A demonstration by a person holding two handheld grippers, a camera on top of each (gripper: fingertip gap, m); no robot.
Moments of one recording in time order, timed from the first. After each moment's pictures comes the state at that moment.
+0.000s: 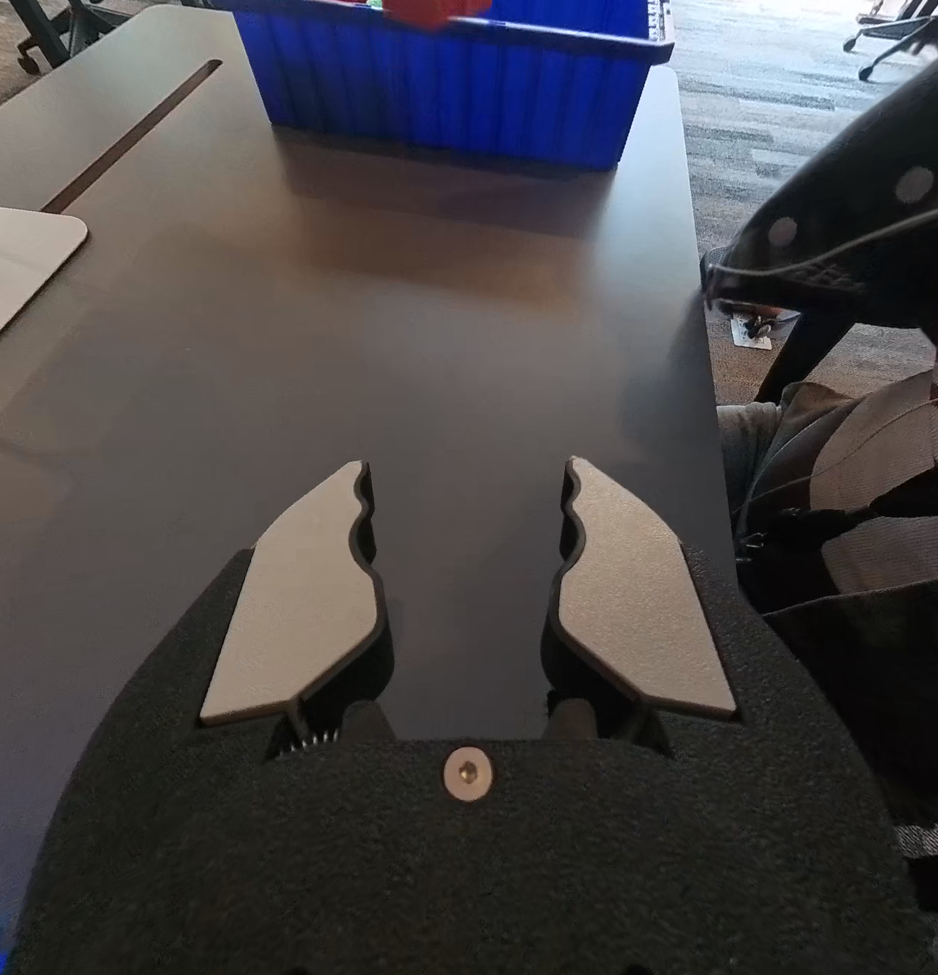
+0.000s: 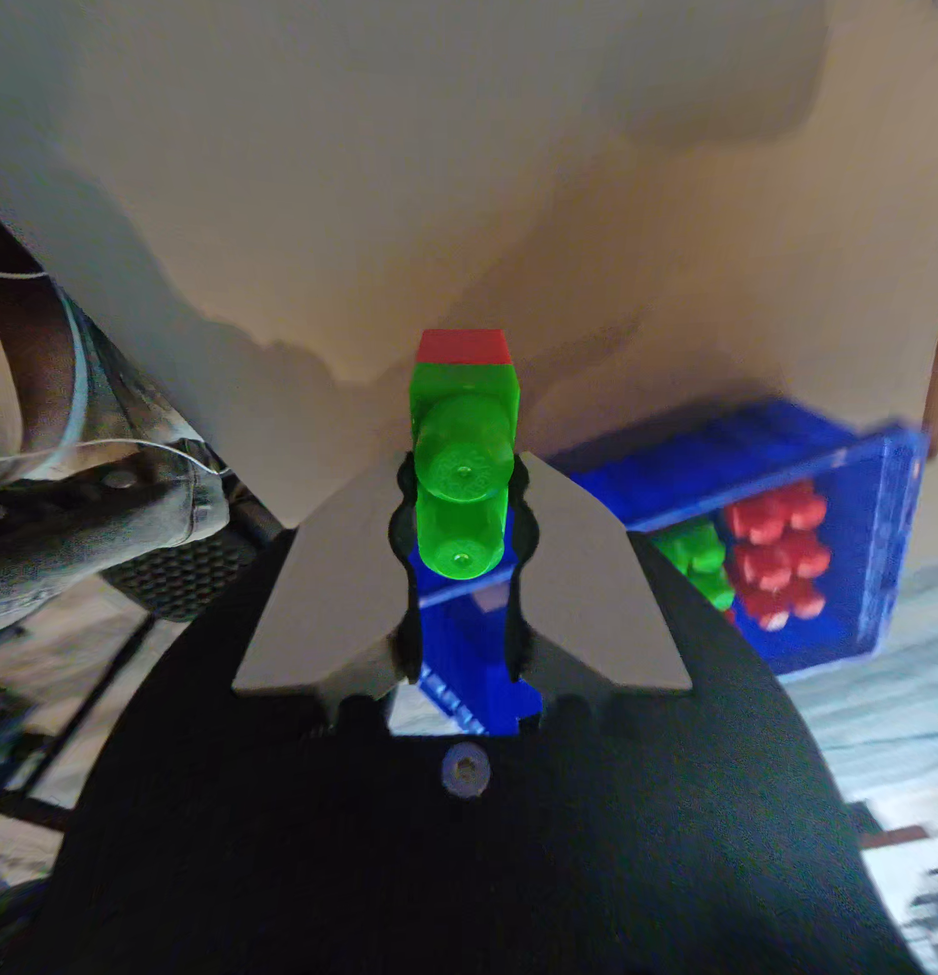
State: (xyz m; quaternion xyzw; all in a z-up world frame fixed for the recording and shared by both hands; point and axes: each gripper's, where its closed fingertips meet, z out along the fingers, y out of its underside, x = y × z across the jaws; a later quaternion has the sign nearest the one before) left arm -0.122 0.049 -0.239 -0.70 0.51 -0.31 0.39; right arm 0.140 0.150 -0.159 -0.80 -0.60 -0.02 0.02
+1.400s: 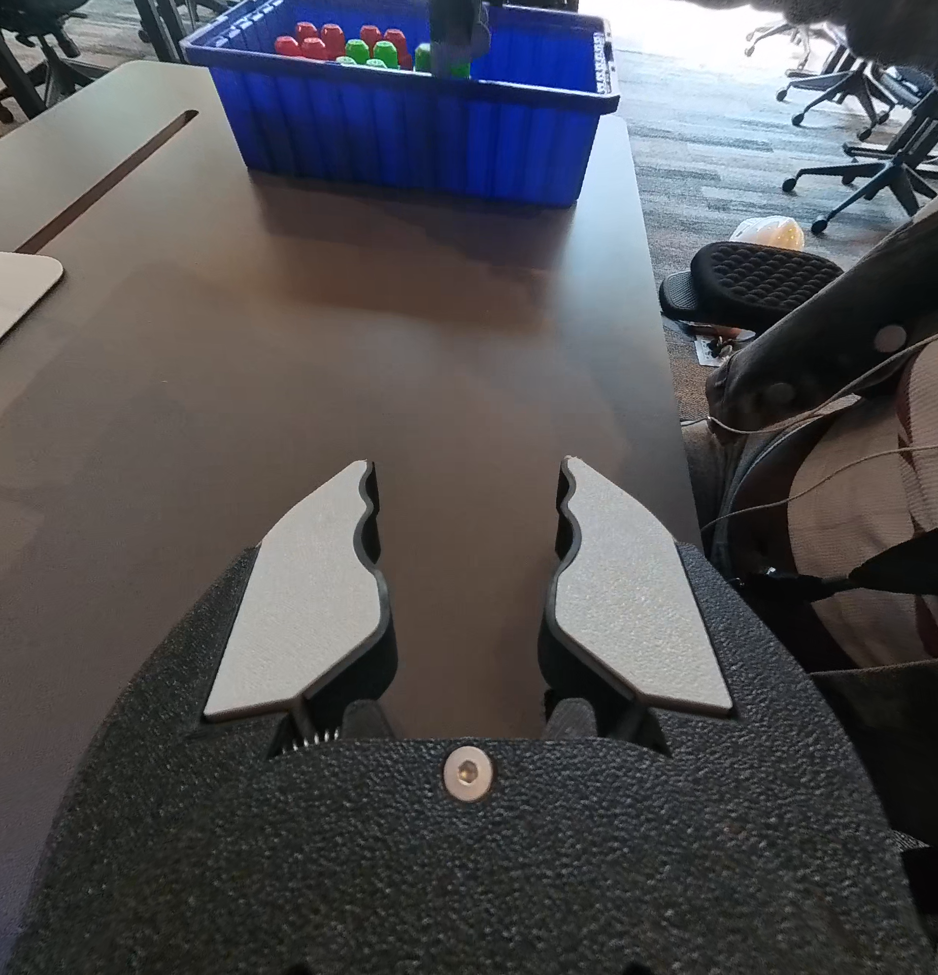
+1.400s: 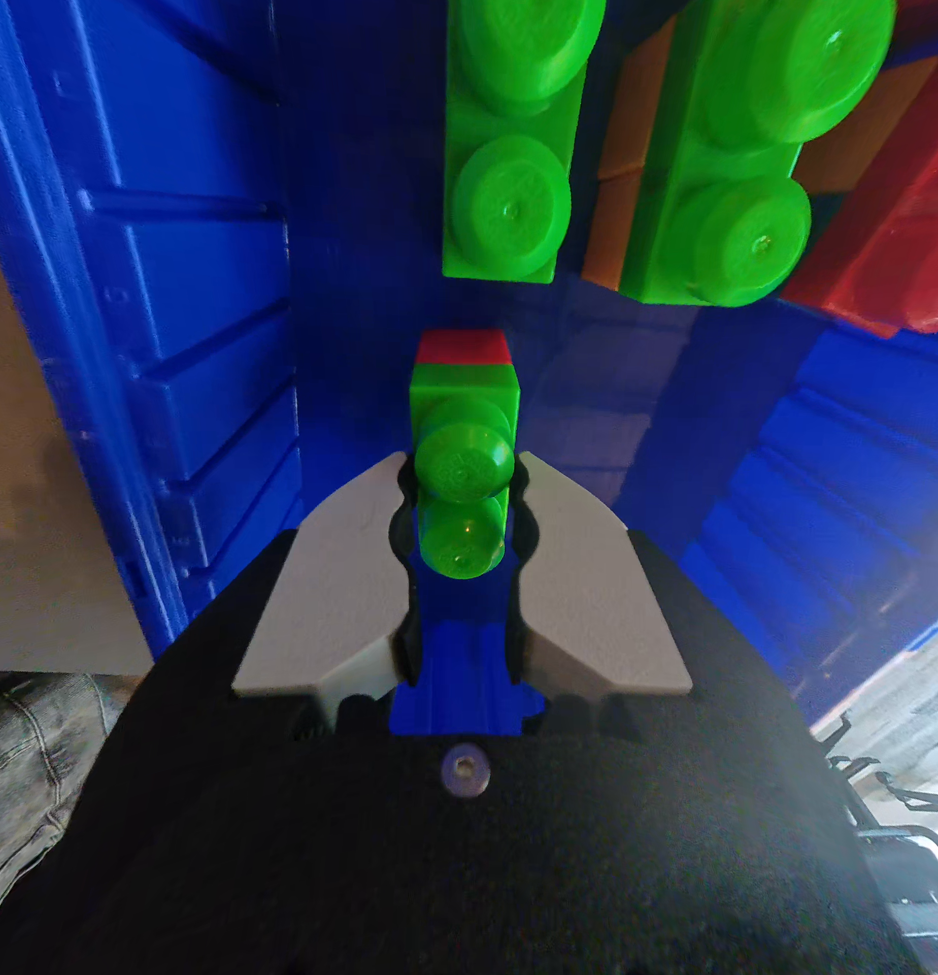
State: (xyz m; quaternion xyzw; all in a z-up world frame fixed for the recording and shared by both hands) left arm -0.119 0.040 -0.231 -0.68 0.51 -0.34 0.40; right arm 0.382 0.194 -0.292 -0.99 -0.14 -0.02 0.00
